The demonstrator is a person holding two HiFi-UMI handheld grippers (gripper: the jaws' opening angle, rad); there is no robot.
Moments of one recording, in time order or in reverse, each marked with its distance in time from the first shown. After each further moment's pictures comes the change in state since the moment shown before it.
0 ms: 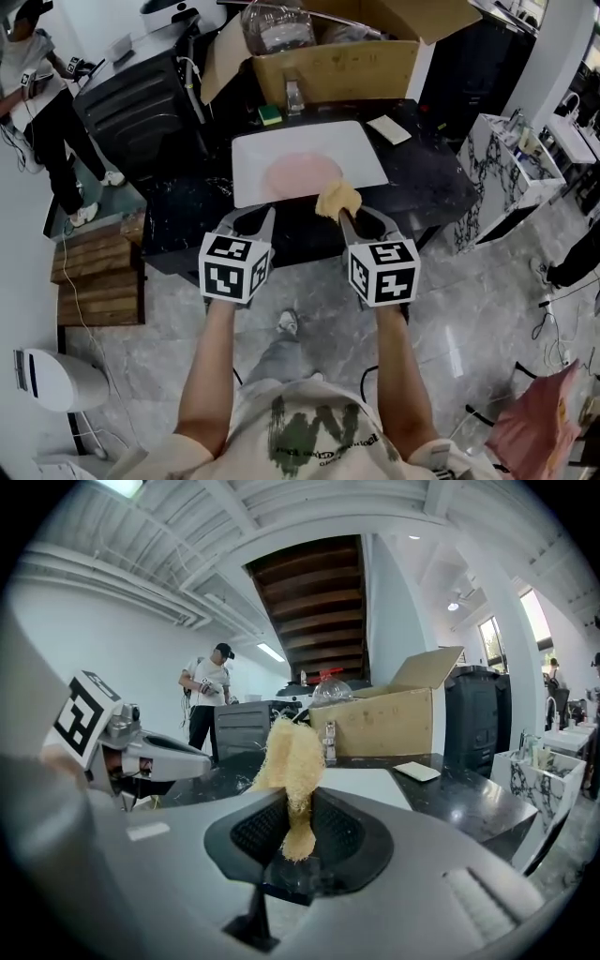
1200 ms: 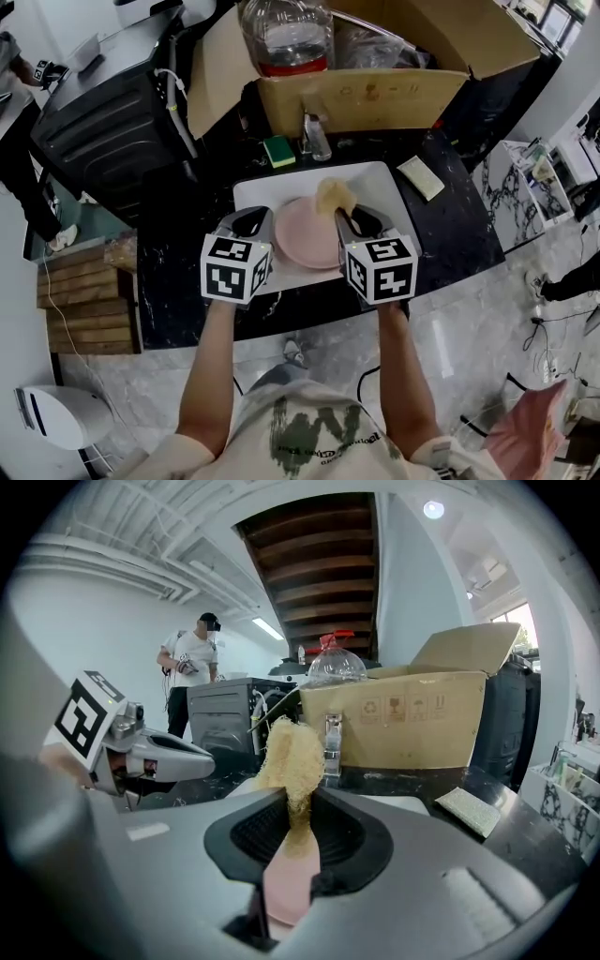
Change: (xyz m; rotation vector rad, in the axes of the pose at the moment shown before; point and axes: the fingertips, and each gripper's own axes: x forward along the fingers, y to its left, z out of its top) left arm 0.167 0.173 0.031 -0.059 0.060 -0.049; right arm 0.230 -0.031 0.061 -0.033 0.121 -0.012
